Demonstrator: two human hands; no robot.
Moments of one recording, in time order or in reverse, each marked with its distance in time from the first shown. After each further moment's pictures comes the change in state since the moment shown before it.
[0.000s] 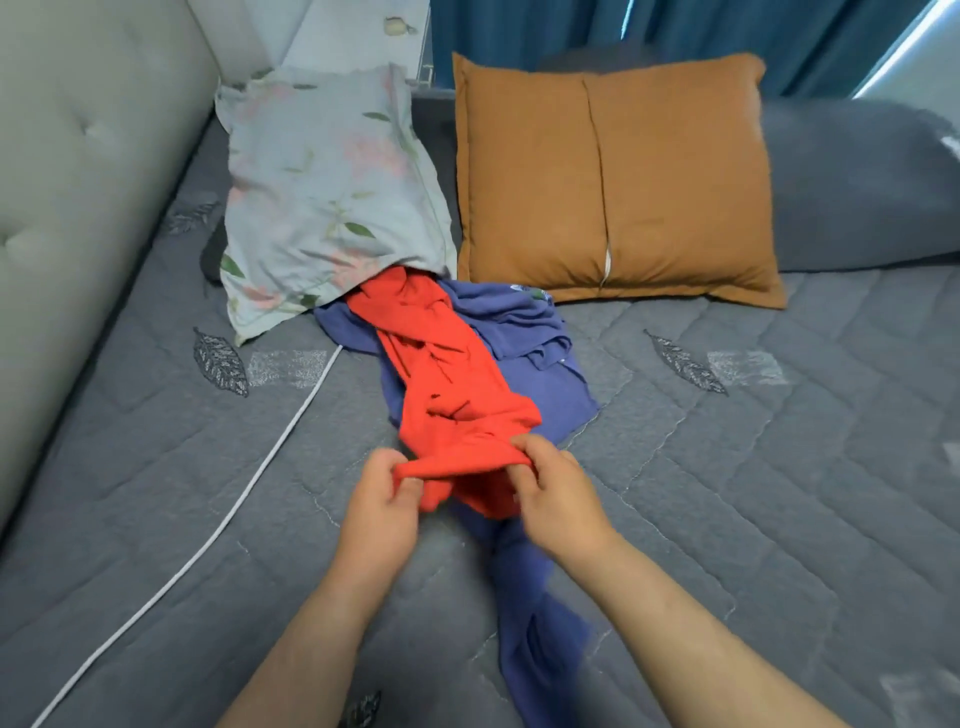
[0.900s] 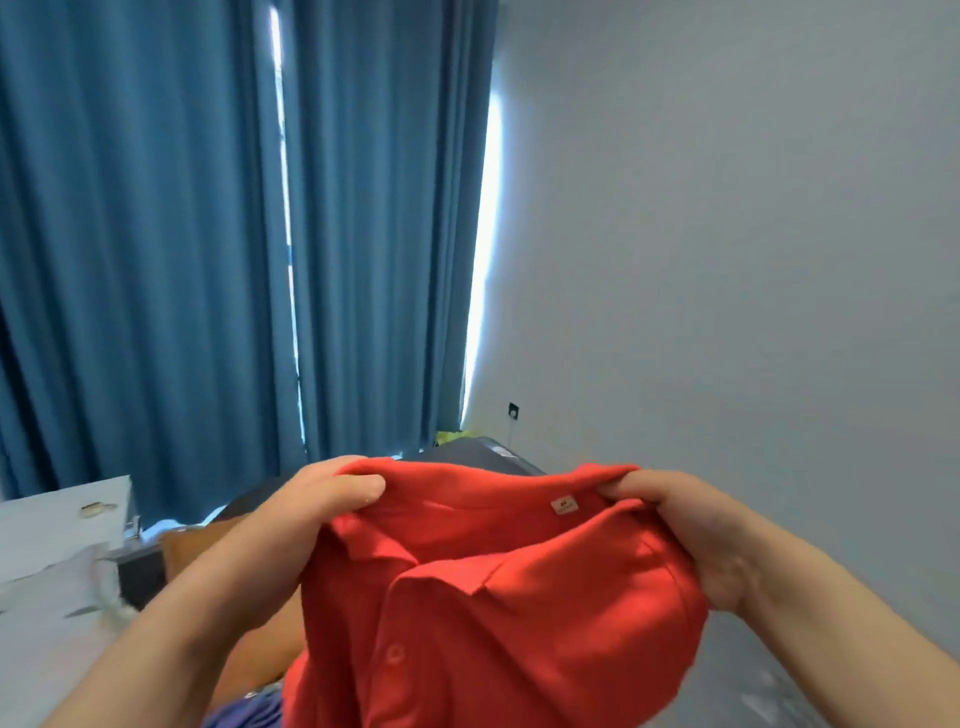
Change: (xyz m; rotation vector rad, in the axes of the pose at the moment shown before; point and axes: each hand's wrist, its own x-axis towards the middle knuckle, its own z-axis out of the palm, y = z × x) left_hand -0.233 0.537 -0.150 -0.294 -0.971 0.730; right_hand -0.346 -0.297 -0.487 0.914 0.354 0.257
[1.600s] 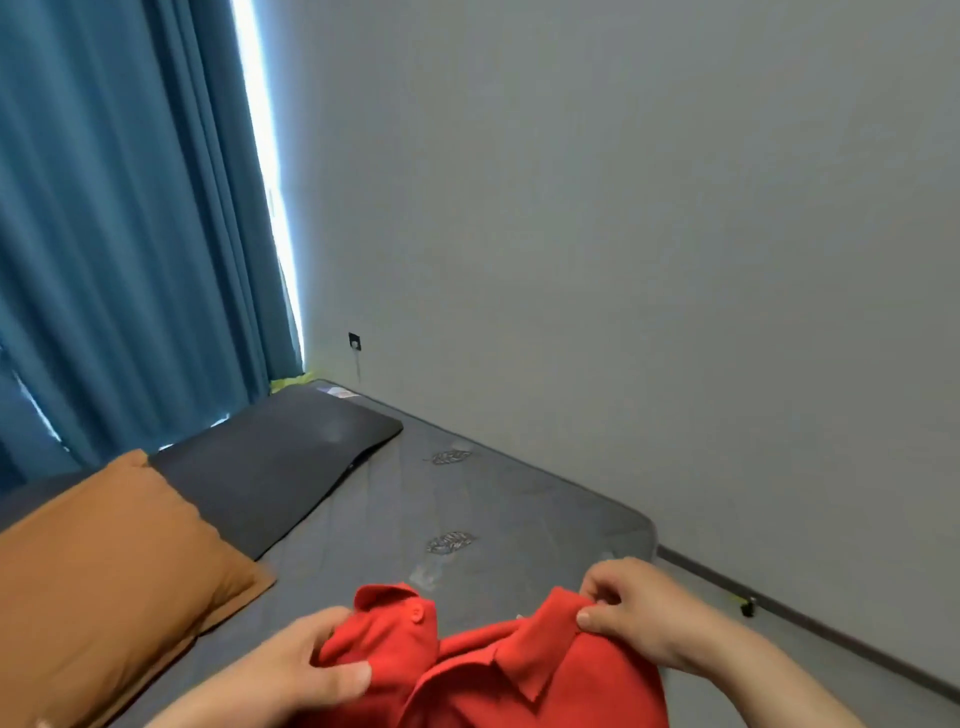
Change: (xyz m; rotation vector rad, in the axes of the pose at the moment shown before) left_hand 0.203 -0.219 0.220 0.204 -0.574 -0.479; right_hand 0.066 0.153 -0.330 -0.913 0.383 0.026
